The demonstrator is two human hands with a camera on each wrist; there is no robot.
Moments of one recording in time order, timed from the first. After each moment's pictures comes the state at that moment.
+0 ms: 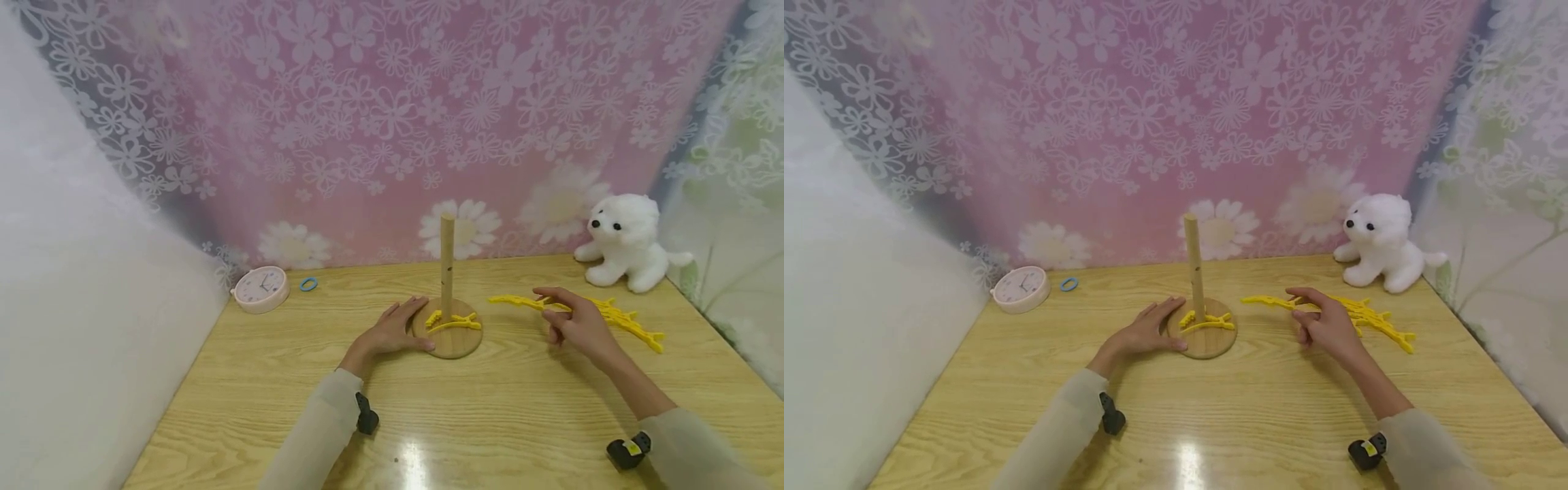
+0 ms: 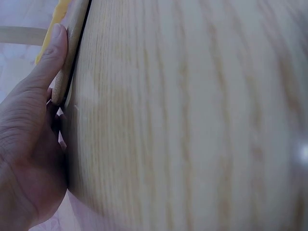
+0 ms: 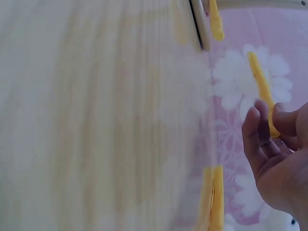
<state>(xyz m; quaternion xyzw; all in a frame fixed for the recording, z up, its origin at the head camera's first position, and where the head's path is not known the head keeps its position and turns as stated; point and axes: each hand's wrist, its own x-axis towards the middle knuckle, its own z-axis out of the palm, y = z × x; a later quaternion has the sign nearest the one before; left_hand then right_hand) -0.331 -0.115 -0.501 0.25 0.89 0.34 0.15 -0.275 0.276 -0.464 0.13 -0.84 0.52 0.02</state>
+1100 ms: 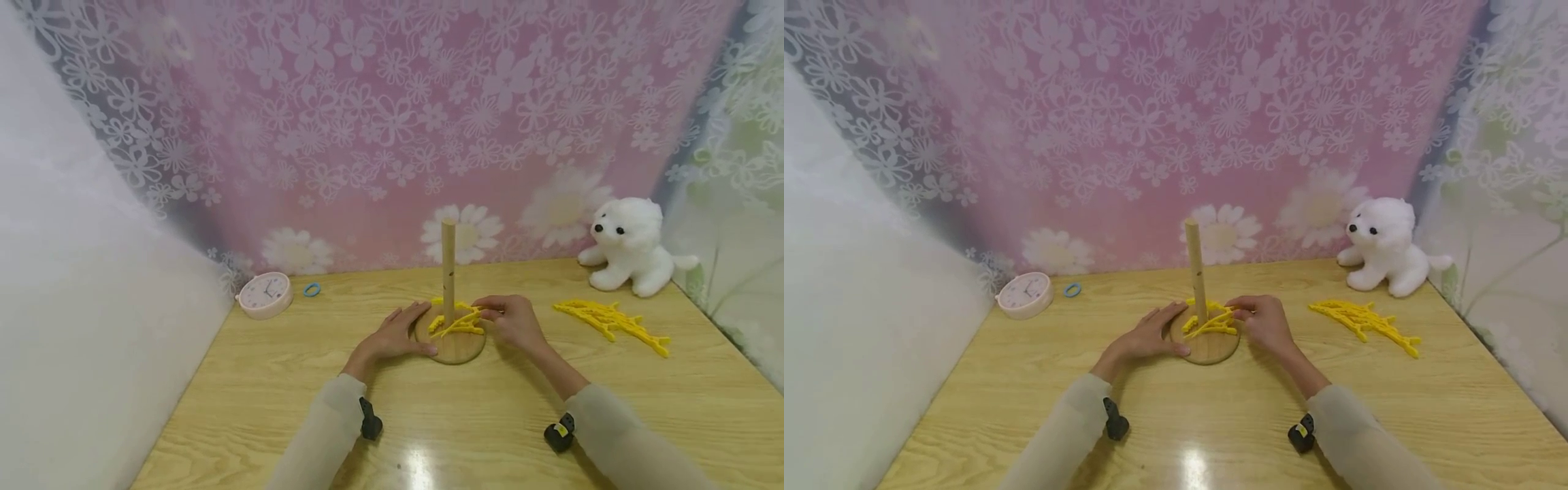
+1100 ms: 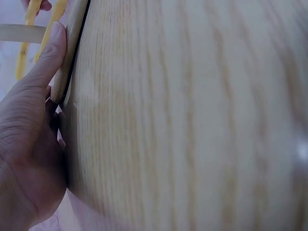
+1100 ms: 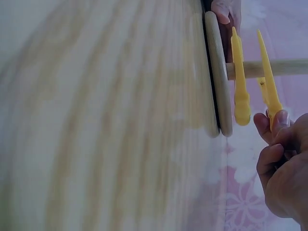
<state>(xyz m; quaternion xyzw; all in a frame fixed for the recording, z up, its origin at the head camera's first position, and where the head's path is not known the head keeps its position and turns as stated) -0.329 -0.115 -0.502 0.24 0.90 0.34 0.15 -0.311 0.177 -0.479 0.14 -0.88 0.45 0.09</state>
